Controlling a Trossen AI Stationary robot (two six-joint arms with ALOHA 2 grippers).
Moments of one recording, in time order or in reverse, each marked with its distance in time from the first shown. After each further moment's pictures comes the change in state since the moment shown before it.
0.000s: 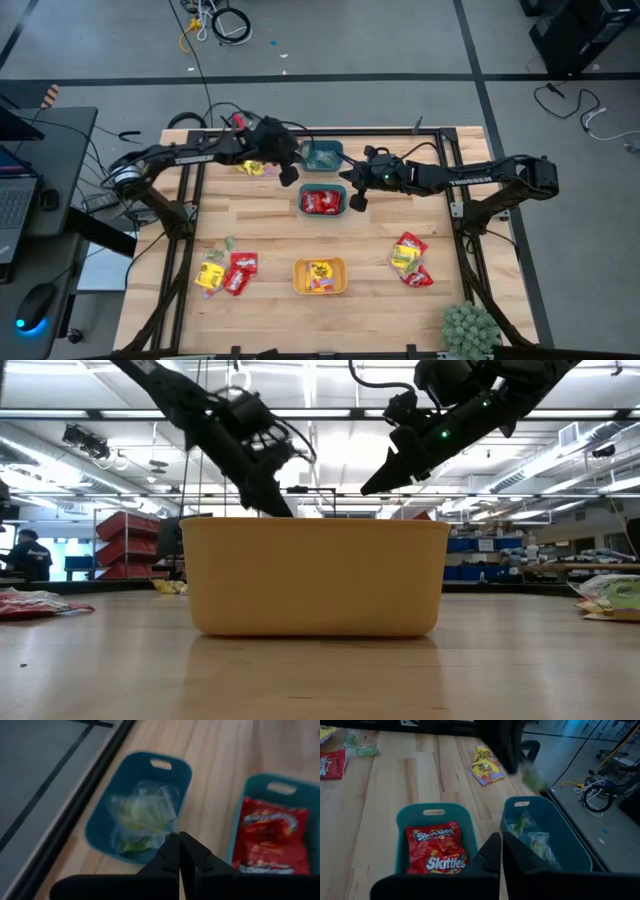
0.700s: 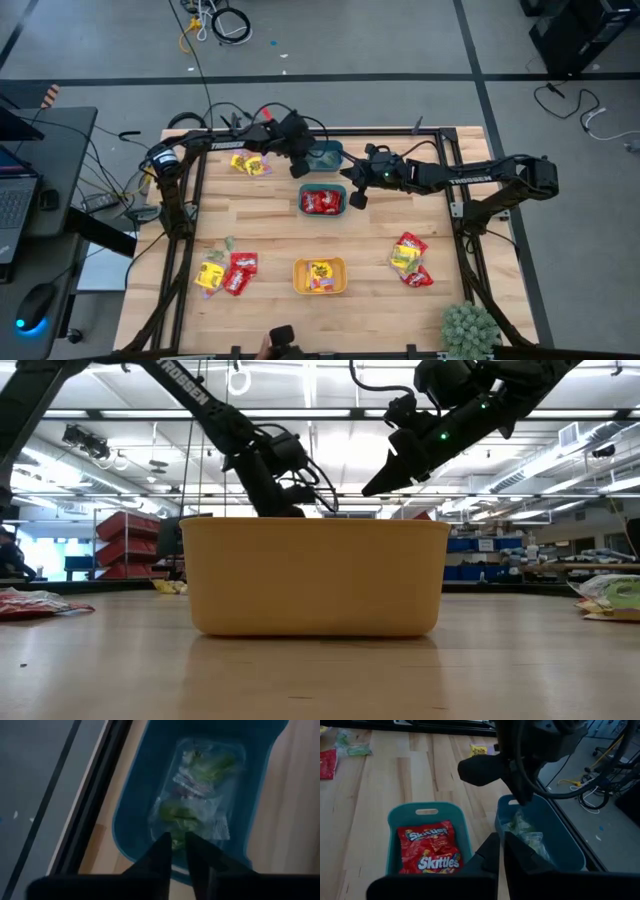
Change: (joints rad) left arm 0.041 0.313 0.276 -0.190 -0.163 0.136; right arm -0.019 0.000 0.000 -0.002 0.000 0.000
